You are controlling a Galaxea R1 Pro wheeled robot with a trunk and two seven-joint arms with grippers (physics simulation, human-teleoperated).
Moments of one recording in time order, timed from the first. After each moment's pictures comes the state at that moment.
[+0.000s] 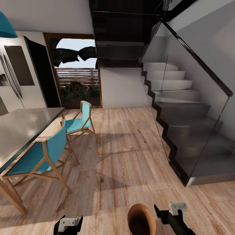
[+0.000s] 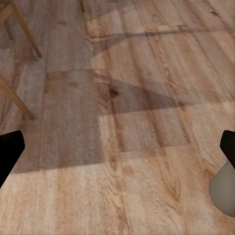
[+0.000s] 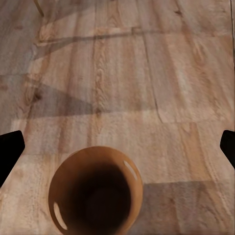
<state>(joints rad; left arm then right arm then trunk) 0.00 0.03 0.00 -0.94 0.05 -0.20 -0.09 -0.03 -0.05 -0.07 -1.12 -0.01 0.04 0.17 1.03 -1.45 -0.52</state>
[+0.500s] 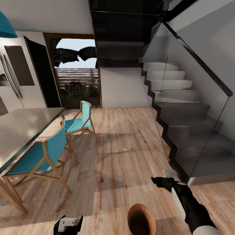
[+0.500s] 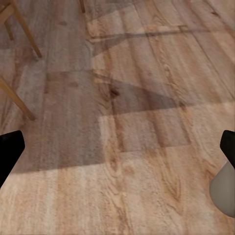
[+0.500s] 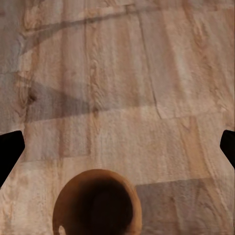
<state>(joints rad) 0.00 0.03 0.00 -0.94 0.05 -0.20 -0.08 -0.45 -0.07 -0.08 -0.96 -0.01 0.49 0.16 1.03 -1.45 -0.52</state>
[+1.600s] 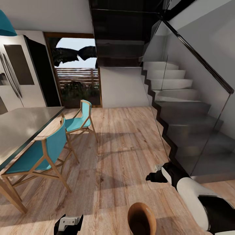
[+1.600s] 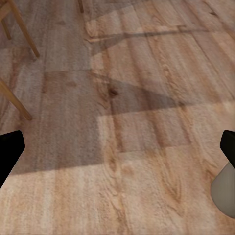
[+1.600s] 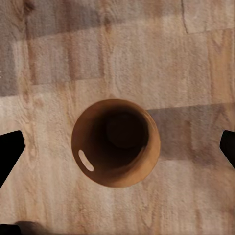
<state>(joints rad) 0.00 0.03 0.00 -0.95 0.05 -0.20 -0.09 -0.94 -0.06 -0.02 -0.21 0.03 0.67 0.20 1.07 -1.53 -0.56</state>
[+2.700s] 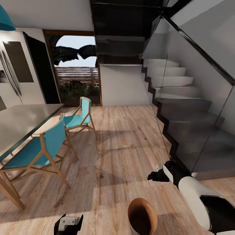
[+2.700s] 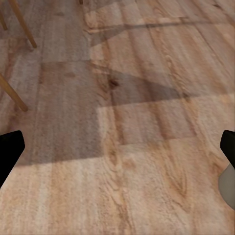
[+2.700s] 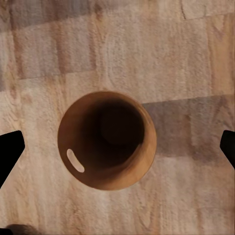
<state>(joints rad) 0.00 0.03 0.00 -0.95 0.05 -0.20 -0.09 -0.94 -0.08 -0.03 -0.25 0.03 0.73 0.20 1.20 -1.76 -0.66</state>
